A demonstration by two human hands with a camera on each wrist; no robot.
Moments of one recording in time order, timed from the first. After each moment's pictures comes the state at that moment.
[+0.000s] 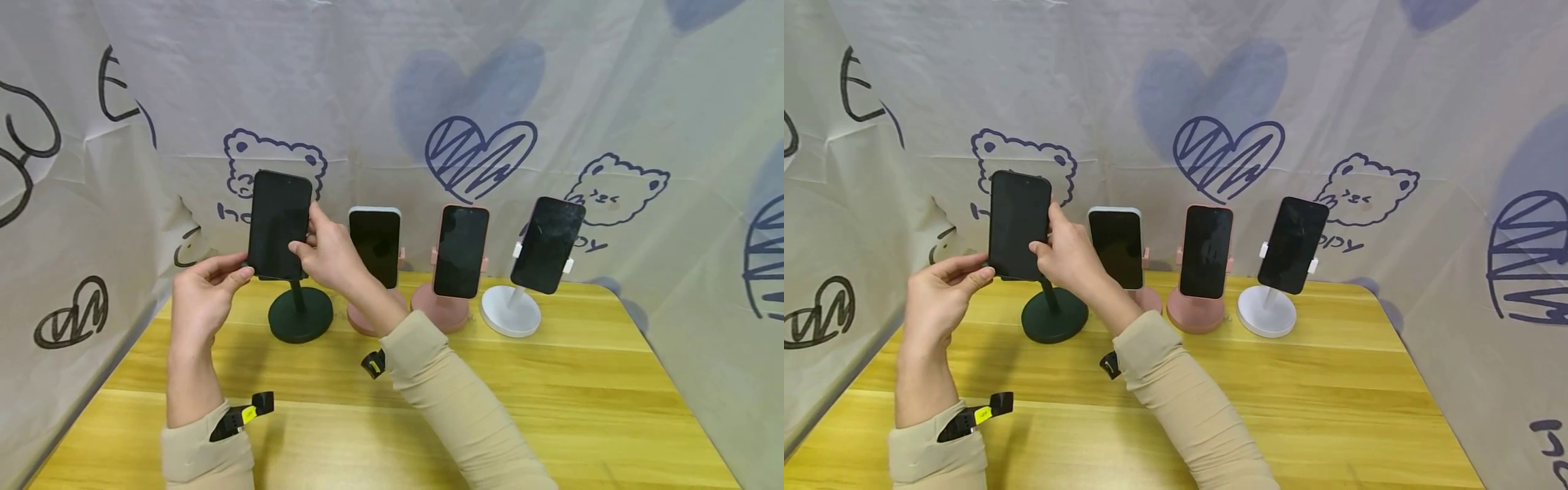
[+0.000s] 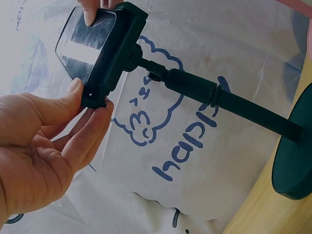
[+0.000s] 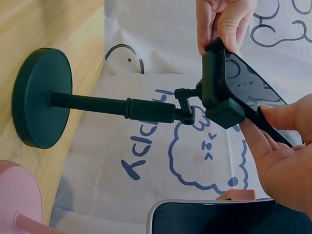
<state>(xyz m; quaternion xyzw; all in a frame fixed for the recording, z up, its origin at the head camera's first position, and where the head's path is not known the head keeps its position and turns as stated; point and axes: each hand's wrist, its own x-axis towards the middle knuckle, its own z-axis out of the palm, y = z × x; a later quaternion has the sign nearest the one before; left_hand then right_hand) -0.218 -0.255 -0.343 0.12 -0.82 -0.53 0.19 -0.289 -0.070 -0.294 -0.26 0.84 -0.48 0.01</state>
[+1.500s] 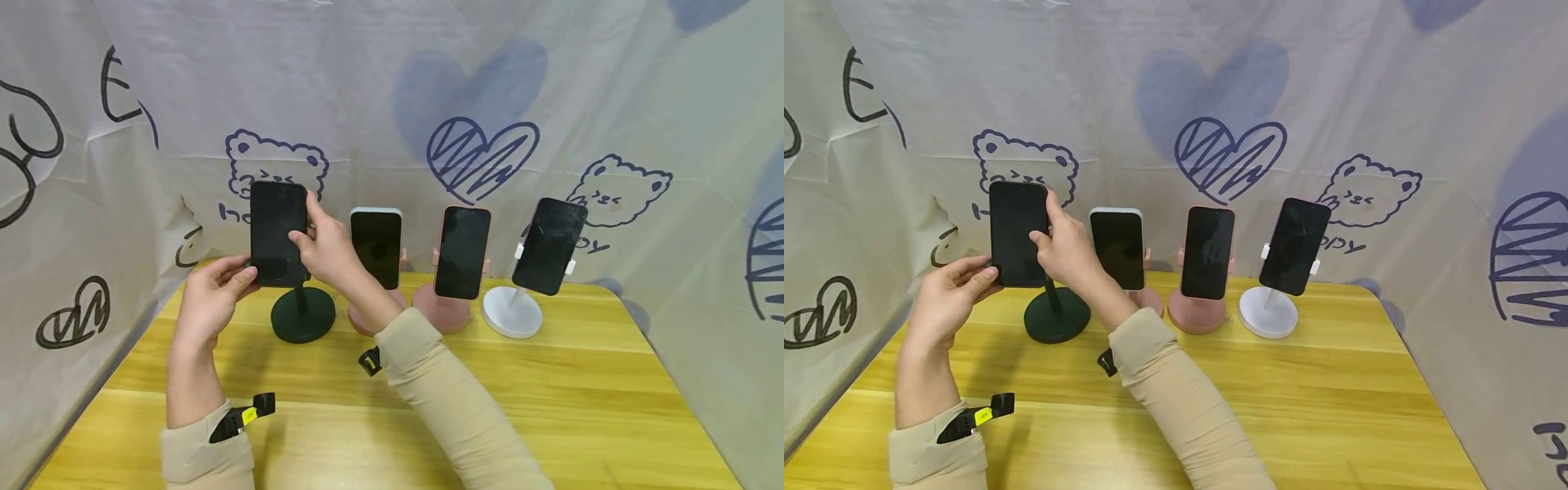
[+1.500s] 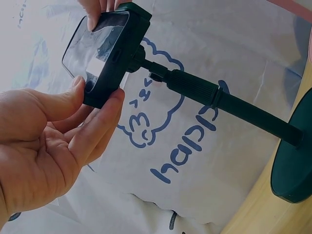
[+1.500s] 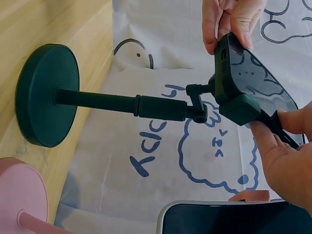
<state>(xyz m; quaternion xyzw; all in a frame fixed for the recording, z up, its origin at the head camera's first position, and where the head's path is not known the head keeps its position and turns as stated) -0.219 -0.259 -0.347 0.03 -0.79 -0.59 0.15 -0.298 -0.079 -0.297 -0.28 0.82 -0.50 -0.02</state>
